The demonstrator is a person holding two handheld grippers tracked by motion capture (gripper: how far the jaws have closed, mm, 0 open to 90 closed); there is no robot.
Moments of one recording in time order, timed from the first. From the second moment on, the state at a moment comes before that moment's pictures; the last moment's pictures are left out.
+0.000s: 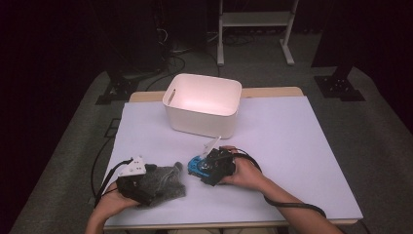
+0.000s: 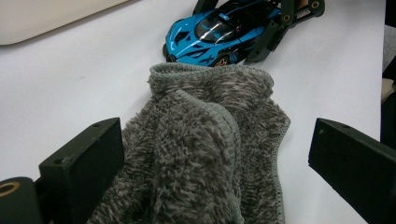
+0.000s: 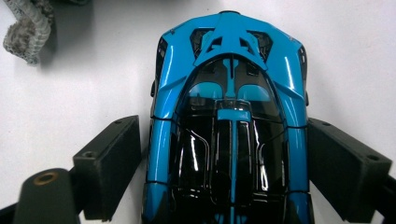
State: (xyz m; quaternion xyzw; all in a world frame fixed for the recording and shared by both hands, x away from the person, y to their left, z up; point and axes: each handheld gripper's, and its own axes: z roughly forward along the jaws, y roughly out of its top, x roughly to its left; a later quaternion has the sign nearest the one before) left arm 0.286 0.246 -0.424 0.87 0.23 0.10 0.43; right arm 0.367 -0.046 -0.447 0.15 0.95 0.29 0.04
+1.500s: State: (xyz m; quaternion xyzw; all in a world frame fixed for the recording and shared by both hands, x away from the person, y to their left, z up) left arm 0.286 0.247 -0.424 0.87 0.23 0.10 0.43; right arm 0.366 -0.054 -0.439 0.13 0.95 0.29 0.04
